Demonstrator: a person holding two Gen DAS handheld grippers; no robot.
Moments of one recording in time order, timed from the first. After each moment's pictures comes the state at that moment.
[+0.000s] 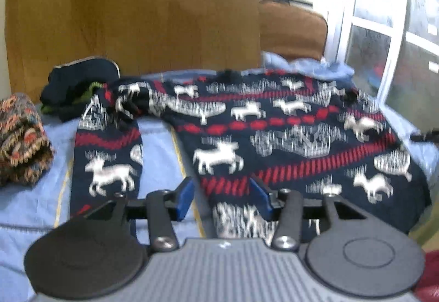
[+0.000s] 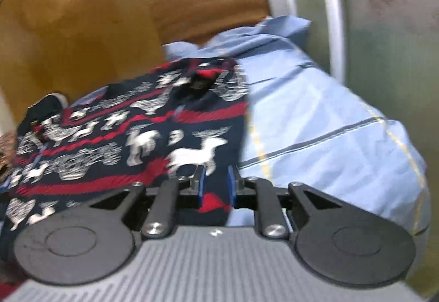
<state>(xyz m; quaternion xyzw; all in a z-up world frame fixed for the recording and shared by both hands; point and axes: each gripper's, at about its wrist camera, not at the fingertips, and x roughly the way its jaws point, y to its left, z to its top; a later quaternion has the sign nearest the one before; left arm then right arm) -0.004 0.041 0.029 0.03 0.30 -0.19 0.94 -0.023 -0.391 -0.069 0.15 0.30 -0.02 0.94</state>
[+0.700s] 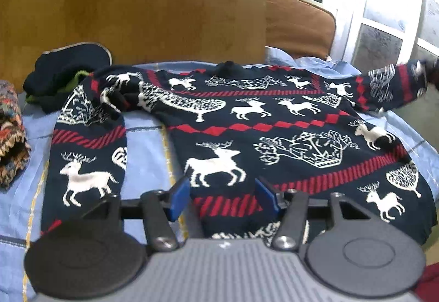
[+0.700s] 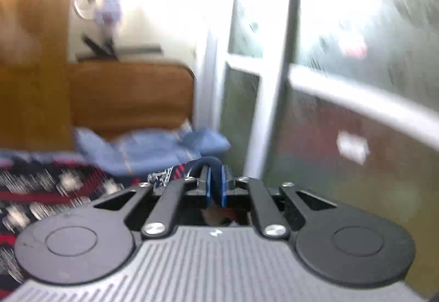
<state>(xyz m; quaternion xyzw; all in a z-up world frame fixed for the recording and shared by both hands) 0.035 0.029 0.011 0.01 0.33 -0.19 0.93 0.057 -0.433 0.059 -0.01 0.17 -0.17 0.97</state>
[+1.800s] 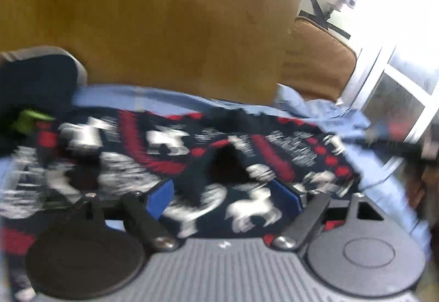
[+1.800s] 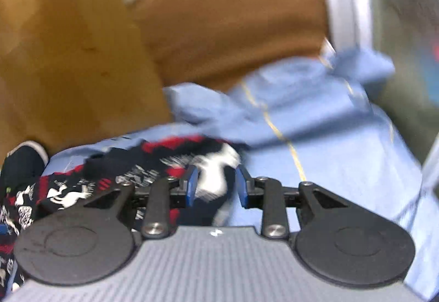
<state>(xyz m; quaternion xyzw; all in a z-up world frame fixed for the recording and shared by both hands) 0.196 0.001 0.049 -0.11 0.36 -0.22 0.90 0.205 -0.399 -0.028 0.17 0.31 0.01 0.93</state>
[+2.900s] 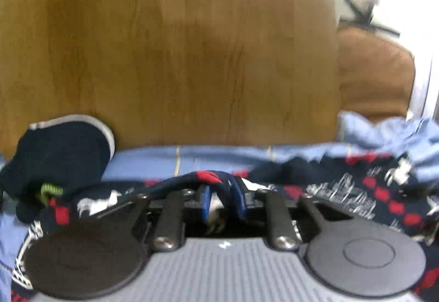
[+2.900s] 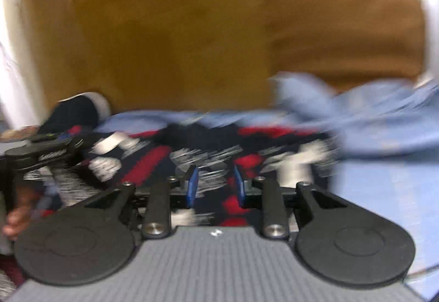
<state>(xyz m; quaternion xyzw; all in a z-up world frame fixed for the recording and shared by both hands) 0.230 -0.062 0.029 0.03 0.24 -0.06 0.97 0.204 -0.285 -0.020 0.09 0.31 0.20 0.93</state>
